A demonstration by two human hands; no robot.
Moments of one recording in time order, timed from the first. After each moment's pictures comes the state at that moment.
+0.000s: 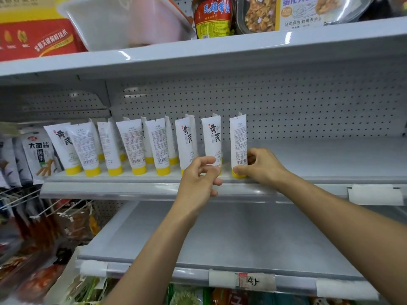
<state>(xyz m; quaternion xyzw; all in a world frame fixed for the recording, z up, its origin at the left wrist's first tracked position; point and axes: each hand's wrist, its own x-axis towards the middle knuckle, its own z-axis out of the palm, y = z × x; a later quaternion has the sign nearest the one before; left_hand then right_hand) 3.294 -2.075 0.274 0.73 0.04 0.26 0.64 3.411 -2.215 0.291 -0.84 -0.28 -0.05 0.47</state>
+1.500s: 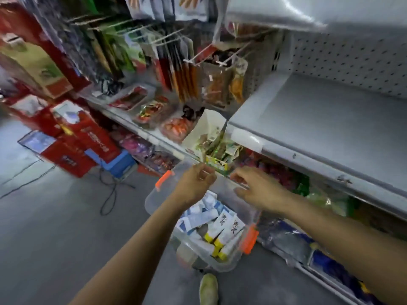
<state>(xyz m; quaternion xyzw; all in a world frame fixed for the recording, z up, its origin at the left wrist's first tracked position) 3.067 -1.729 0.001 0.78 0.40 0.05 0.48 3.211 -1.847 -0.007 -0.78 -0.56 0.22 0.15</state>
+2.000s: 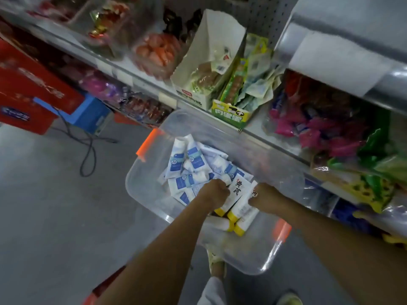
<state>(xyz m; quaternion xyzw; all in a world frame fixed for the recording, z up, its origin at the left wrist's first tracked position) 3.083 -1.681 -0.279 0.70 0.45 -0.26 0.49 3.196 -1.800 -0.284 -0.84 -0.22 0.50 0.04</state>
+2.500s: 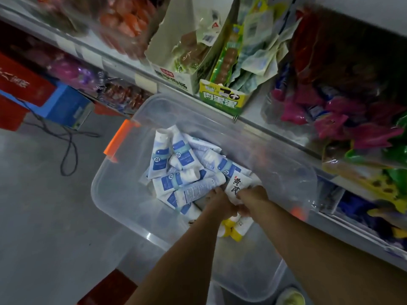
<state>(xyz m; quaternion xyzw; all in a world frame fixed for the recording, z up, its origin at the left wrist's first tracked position) 3.101 -1.723 -0.368 0.69 0.45 -0.36 0.44 3.175 -1.780 -0.367 -0.80 0.21 0.49 0.28</state>
